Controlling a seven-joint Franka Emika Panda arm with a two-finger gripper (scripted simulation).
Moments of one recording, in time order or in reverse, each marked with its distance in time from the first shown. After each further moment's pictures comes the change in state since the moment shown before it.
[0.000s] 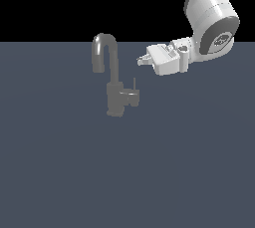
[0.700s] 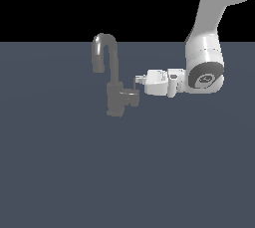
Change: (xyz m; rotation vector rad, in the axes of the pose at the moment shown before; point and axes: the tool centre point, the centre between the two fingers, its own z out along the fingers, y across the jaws) arm 0.072 -0.008 0.022 0.200 -0.169 0.198
